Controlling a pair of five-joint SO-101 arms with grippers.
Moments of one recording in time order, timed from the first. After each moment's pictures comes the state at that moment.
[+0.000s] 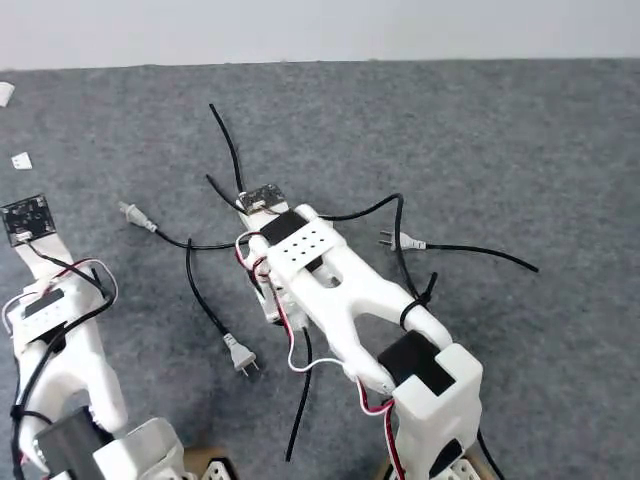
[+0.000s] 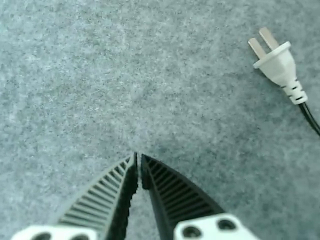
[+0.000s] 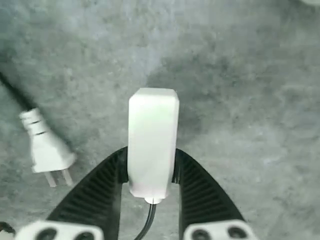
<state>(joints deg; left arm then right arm) -37.6 -11.3 54.4 26.9 -3.3 -43.5 17.8 3.5 79.6 -15.1</state>
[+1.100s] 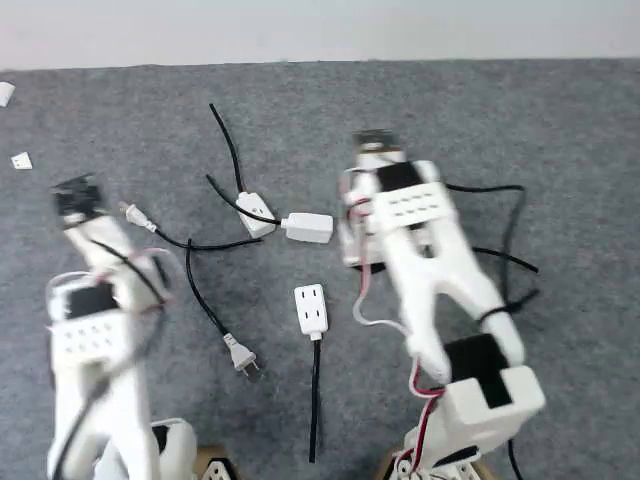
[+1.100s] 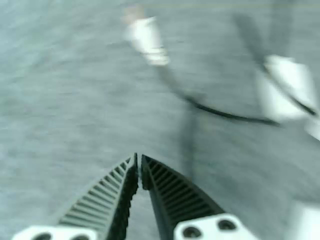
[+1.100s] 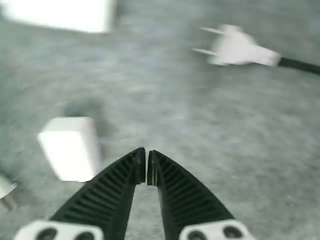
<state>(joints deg) -13.6 -40.6 54.9 58.6 15.9 -15.7 7.5 4.3 83.6 -10.2</state>
